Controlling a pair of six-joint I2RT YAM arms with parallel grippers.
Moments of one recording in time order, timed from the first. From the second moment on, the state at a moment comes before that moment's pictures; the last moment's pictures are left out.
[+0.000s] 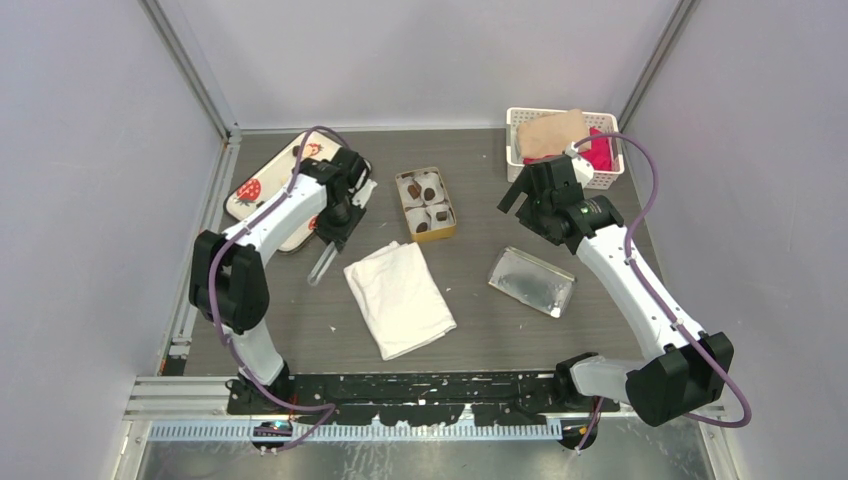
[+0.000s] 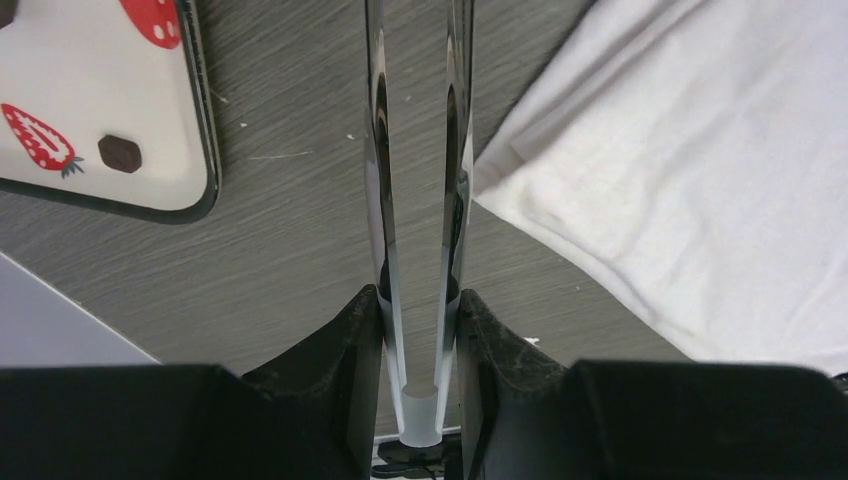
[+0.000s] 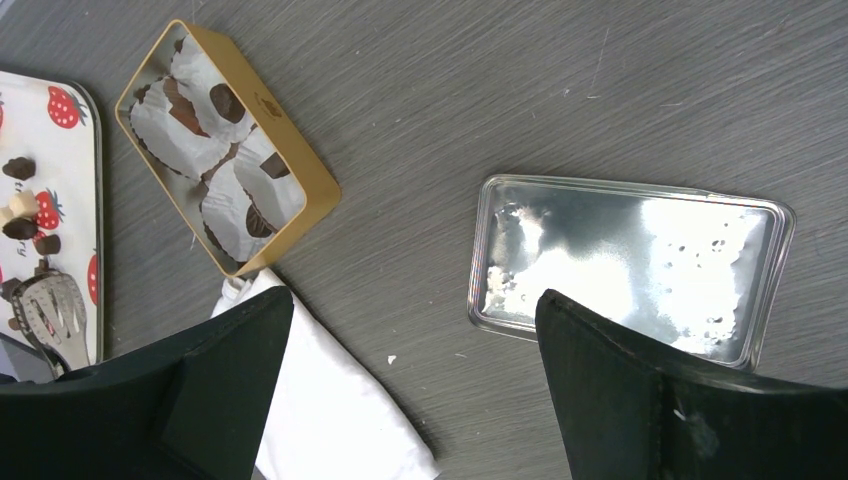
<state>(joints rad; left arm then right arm) -0.44 1.76 1.49 -1.09 -0.11 0.08 0.33 1.23 1.20 -0.78 0.26 0.81</state>
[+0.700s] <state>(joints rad) -0.39 1.95 1.54 -1.10 -0.09 0.08 0.33 1.29 0.98 -0.76 0.26 0.81</state>
